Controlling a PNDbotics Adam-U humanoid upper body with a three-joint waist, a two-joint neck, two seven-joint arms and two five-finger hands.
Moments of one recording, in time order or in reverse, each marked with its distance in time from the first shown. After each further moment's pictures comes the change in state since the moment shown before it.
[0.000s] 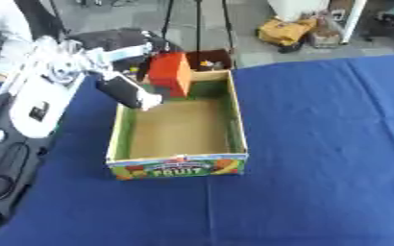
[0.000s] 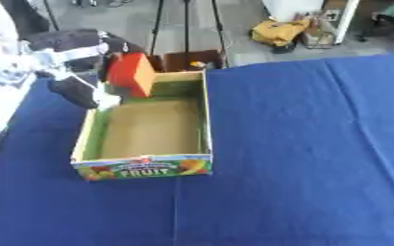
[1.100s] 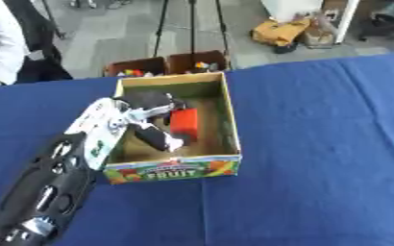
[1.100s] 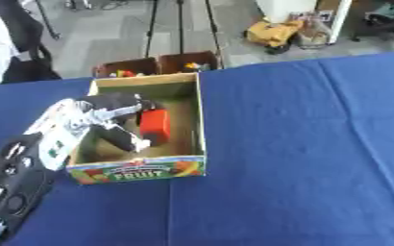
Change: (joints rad) left arm -0.007 -0.106 -0.016 0.317 -0.194 -0.126 0.122; right arm -0.009 0.015 0.005 0.000 -0.021 0.004 0.021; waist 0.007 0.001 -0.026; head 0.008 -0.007
